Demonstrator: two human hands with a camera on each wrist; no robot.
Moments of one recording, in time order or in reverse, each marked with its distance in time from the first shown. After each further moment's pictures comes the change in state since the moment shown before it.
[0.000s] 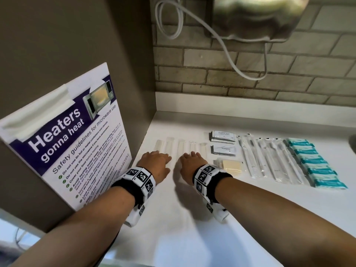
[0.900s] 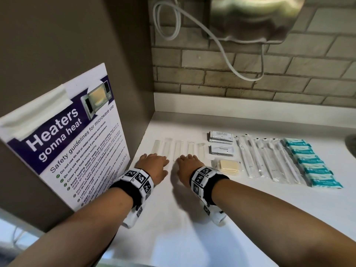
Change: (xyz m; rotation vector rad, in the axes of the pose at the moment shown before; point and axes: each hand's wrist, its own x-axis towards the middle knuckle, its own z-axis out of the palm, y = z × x) left_hand -0.003 0.004 -0.001 0.018 -0.090 -0.015; right_hand -0.006 -0.003 0.001 0.045 0.023 -0.022
